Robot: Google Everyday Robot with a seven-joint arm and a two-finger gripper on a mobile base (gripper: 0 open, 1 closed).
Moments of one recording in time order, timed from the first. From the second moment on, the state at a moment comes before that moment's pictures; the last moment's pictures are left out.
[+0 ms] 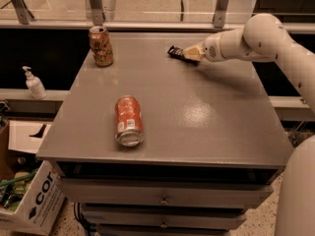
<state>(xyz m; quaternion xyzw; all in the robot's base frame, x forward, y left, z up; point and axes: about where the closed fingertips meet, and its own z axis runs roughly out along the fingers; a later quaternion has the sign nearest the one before) 0.795 -0.129 0.840 -0.33 0.79 0.20 0.47</state>
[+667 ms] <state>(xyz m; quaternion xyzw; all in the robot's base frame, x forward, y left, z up) 0.760 -0.113 0.885 -0.35 0.76 0.24 0.50</state>
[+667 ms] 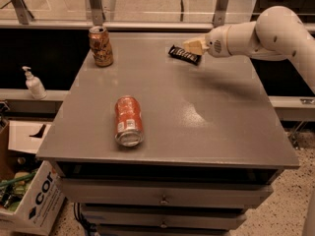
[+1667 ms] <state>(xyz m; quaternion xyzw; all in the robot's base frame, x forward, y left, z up) 0.754 -0.112 0.876 -0.37 0.75 0.23 0.49</state>
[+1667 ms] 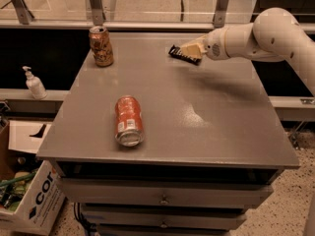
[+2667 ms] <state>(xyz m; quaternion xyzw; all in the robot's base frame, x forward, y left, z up) 0.776 -0.129 0.854 -0.38 0.75 0.20 0.50</state>
